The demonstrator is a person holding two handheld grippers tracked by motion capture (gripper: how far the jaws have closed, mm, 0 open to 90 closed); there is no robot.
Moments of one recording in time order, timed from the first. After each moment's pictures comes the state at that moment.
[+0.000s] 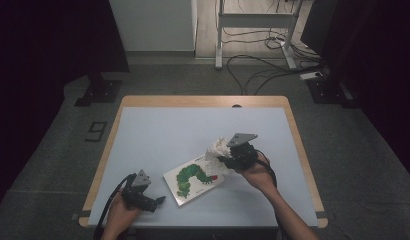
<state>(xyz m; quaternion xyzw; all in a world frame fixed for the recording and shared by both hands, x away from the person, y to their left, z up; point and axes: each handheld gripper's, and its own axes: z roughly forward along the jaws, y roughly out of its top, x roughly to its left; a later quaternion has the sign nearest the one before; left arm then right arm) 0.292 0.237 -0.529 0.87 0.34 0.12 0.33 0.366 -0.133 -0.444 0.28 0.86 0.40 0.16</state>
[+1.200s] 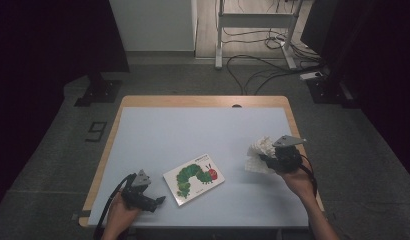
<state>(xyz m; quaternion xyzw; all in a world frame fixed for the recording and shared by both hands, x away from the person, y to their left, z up) 0.292 0.237 -0.529 0.87 0.34 0.12 0.33 0.350 -0.252 -0.446 0.38 0.82 0.37 0.23</state>
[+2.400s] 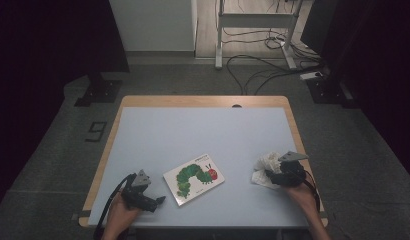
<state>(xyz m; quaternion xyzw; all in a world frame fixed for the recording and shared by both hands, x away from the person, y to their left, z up) 0.292 0.237 -0.529 0.87 0.34 0.12 0.33 0.341 -0.280 -0.517 0.43 0.82 0.32 0.21</state>
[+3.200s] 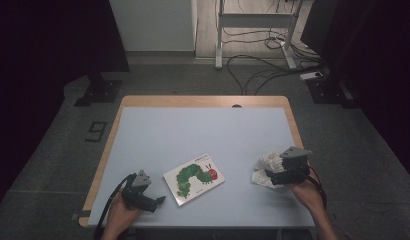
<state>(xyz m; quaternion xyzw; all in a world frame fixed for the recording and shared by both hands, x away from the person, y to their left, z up) 0.292 0.237 -0.529 0.87 0.34 0.12 0.33 0.336 -0.275 -0.479 0.41 0.82 0.33 0.23</state>
